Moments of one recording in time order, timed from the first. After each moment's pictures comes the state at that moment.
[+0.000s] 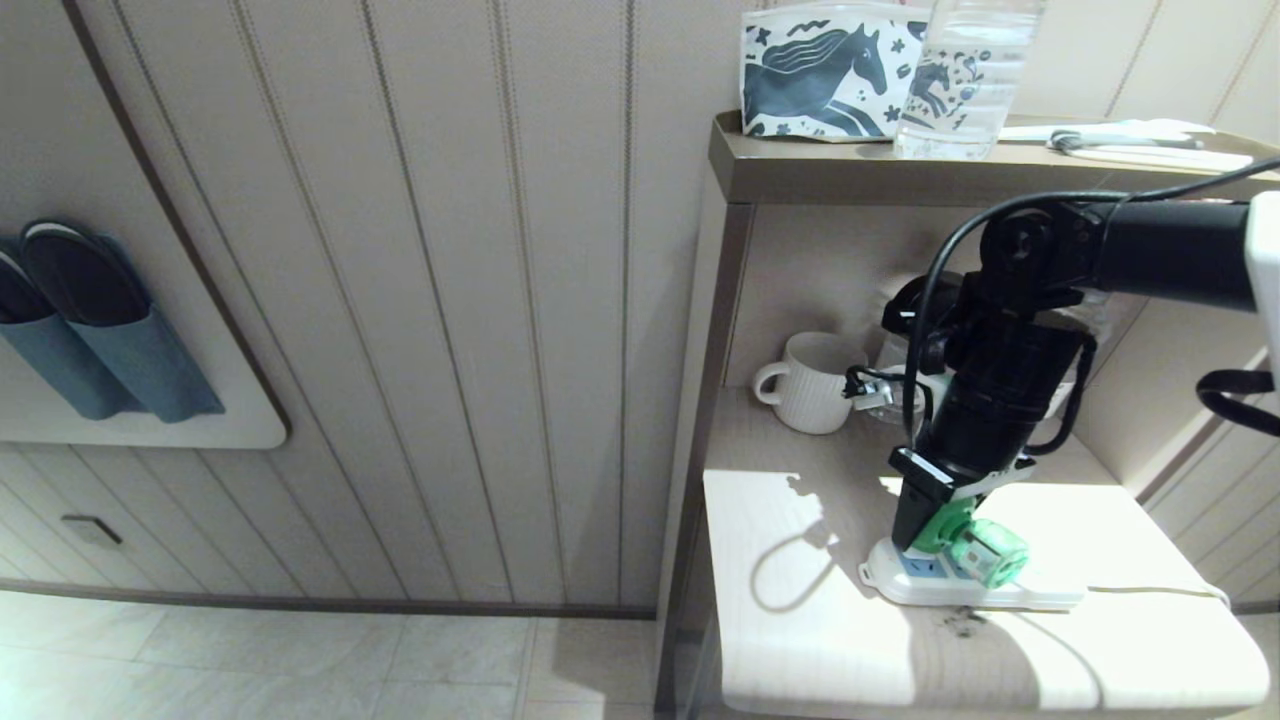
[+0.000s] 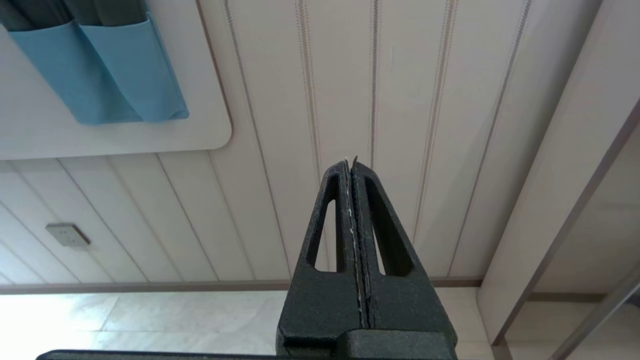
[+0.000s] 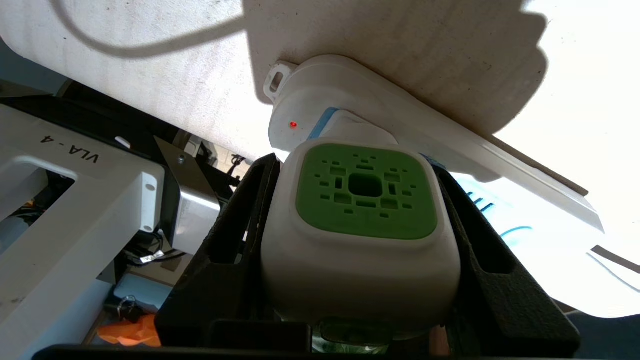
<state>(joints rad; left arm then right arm) 0.00 0.00 0.00 -0.10 -0.03 0.09 0.21 2.17 -1.96 1.36 0.17 -0.17</state>
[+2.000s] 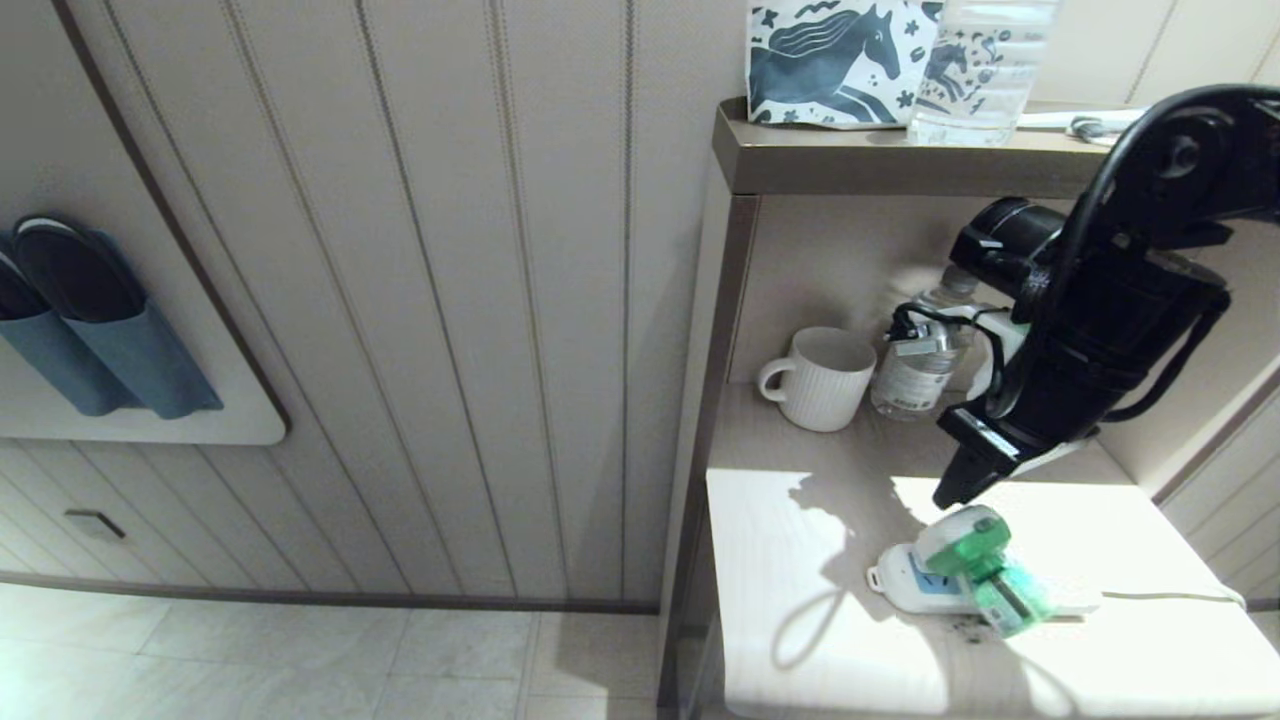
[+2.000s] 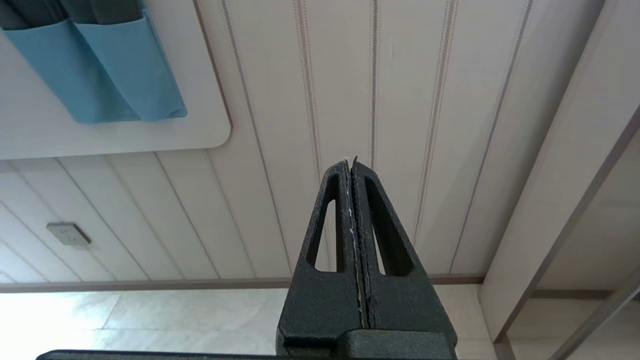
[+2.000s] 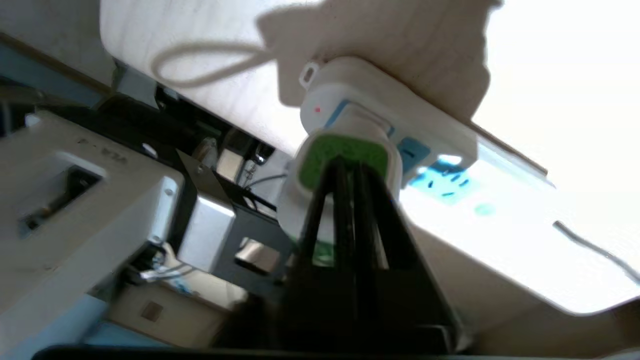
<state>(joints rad) 0.00 0.00 0.00 -0.10 -0.03 0.09 0.22 1.87 -1.96 1.36 0.17 -0.18</state>
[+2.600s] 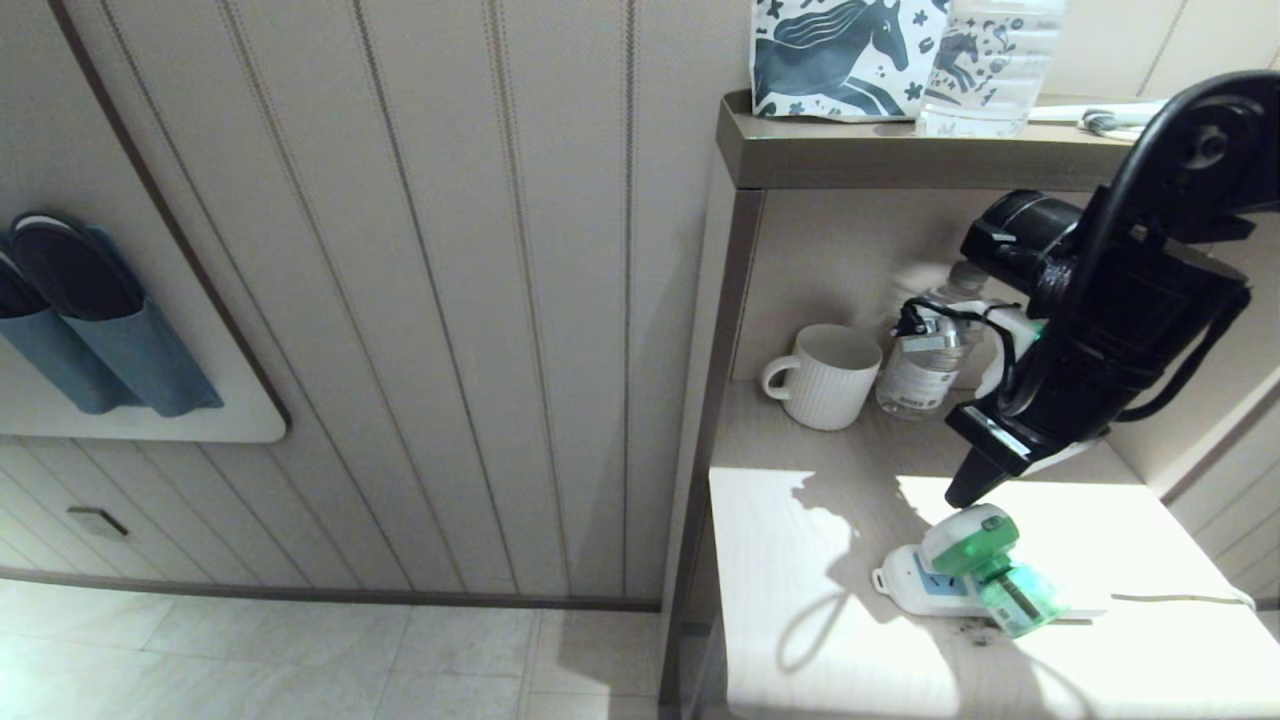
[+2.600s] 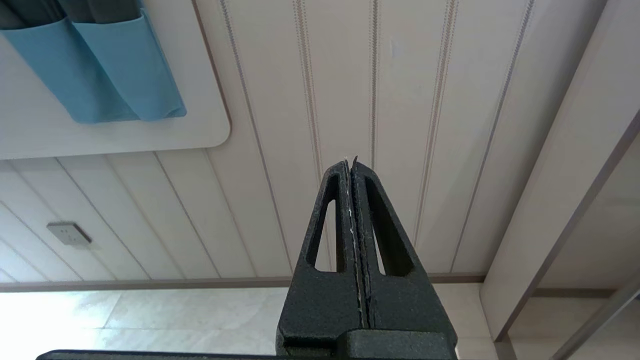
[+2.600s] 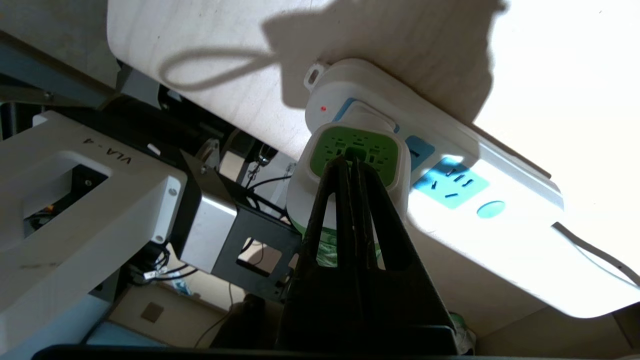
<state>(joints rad) 0.00 0.00 0.00 -0.10 -0.03 0.09 0.22 1.81 -1.95 1.34 0.17 -0.17</state>
